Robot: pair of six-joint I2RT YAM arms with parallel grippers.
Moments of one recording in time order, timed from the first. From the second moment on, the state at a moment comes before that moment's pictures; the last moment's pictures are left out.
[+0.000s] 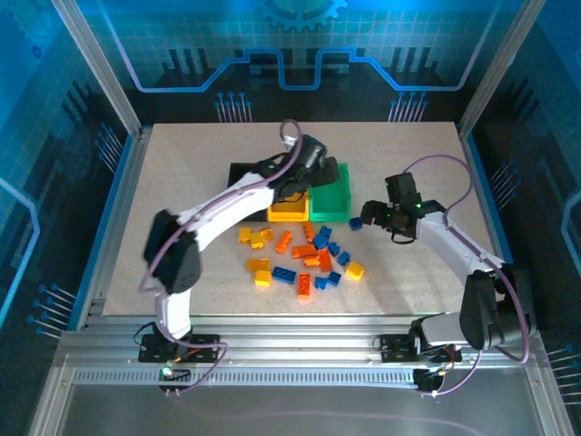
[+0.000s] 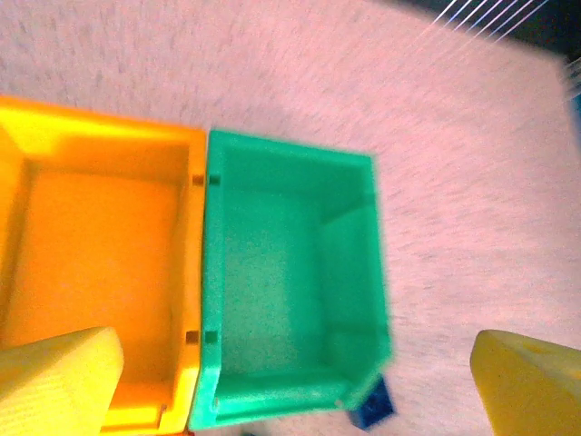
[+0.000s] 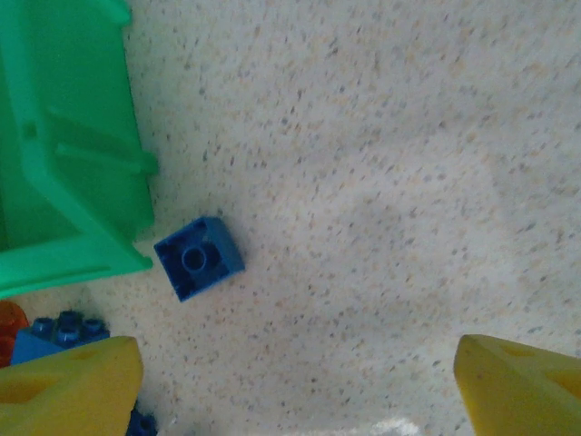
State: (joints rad) left arm -0.69 1.84 1.66 -0.53 -0.25 -0.78; right arm 0.23 1.37 0.90 -0.59 0.05 0.50
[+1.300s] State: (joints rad) left arm -0.62 1.25 0.98 -0.35 -0.20 -0.73; right arm 0.39 1.80 1.27 -0.69 0.24 0.48
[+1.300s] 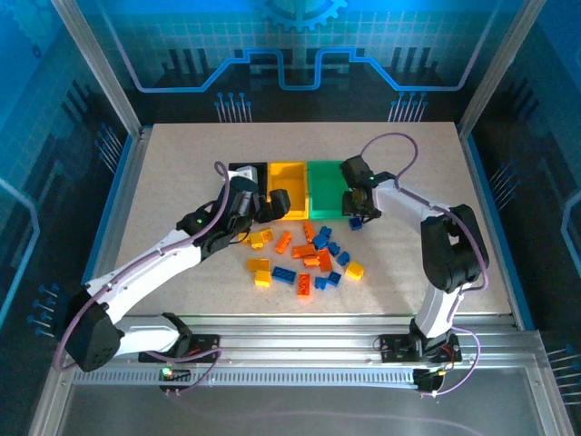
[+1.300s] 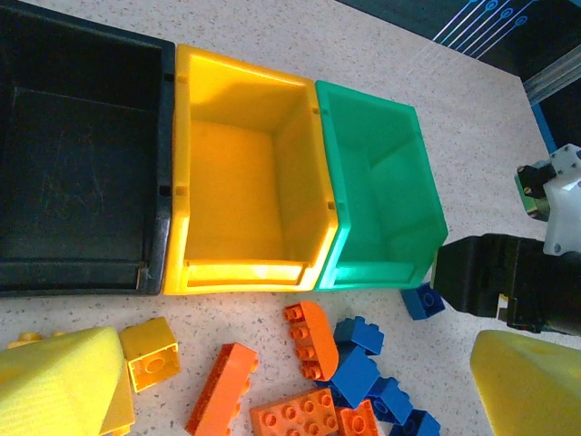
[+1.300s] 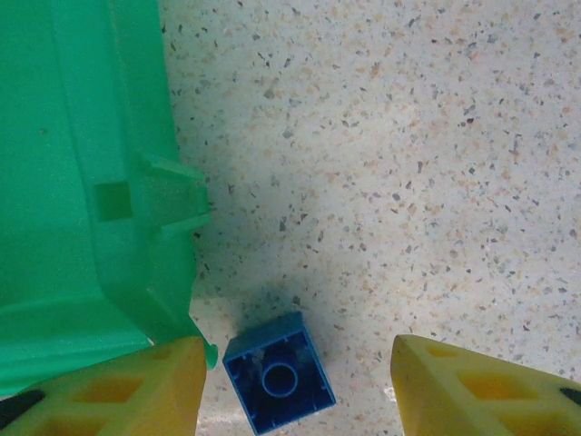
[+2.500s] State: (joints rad) left arm -0.50 1.04 0.74 -0.19 -0.09 -0.88; right arm 0.40 1.82 1.08 -0.51 0.14 0.40
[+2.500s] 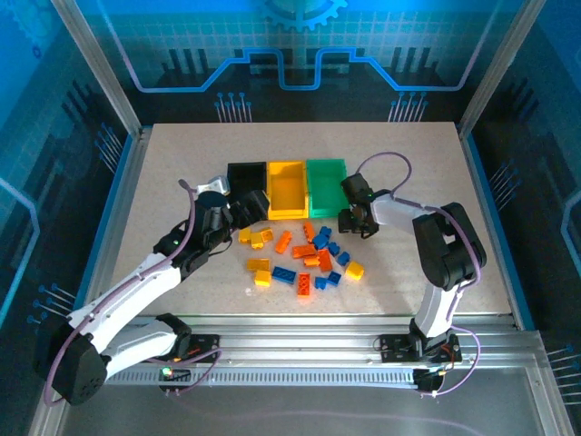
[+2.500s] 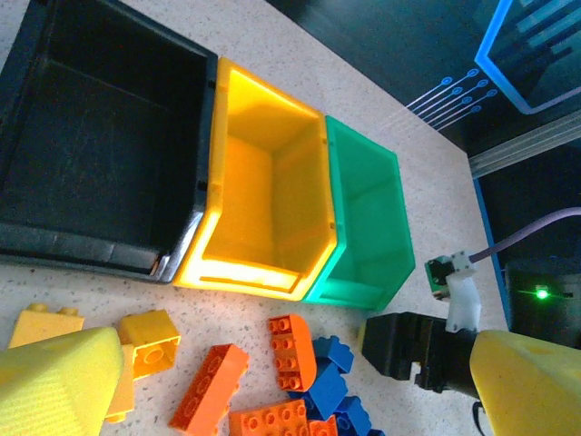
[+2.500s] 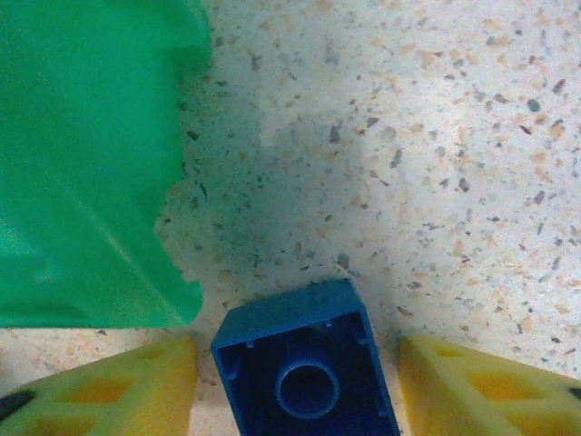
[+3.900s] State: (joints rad) left arm -0.47 1.19 0.79 -0.47 0.03 -0.87; right arm 0.53 1.83 1.37 -0.67 0.19 0.56
